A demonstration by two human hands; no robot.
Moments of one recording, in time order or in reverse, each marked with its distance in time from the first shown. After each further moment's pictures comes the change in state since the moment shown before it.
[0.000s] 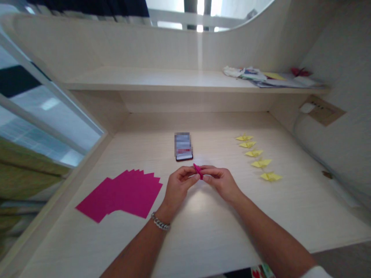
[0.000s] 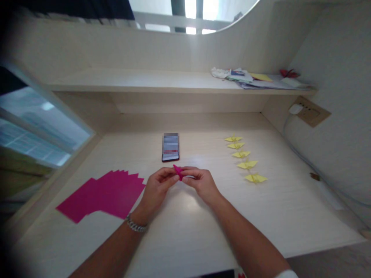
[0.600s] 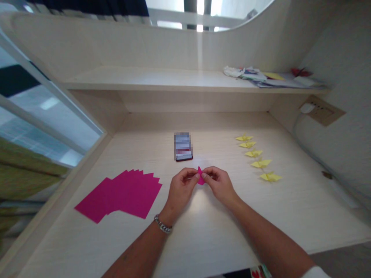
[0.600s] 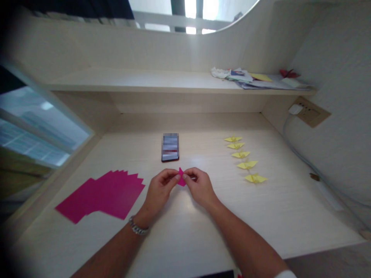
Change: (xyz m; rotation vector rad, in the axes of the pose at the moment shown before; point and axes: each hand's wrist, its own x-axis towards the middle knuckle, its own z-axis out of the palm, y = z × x) left_hand -0.003 -0.004 0.009 0.147 0.067 0.029; right_hand -0.001 0.013 0.005 -0.304 0.187 0.039
